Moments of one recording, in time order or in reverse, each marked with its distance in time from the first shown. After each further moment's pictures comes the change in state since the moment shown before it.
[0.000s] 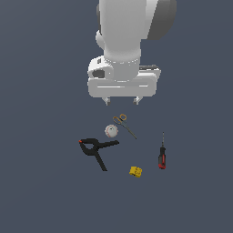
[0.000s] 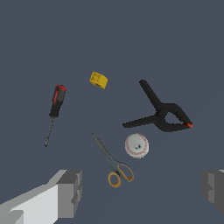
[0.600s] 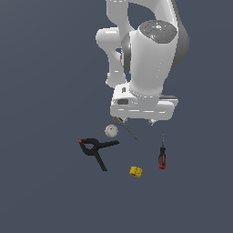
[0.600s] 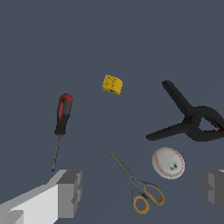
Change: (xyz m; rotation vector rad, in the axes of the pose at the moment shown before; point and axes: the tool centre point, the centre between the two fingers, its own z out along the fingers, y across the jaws) arm 0.032 -0.059 0.070 -0.021 -0.003 0.080
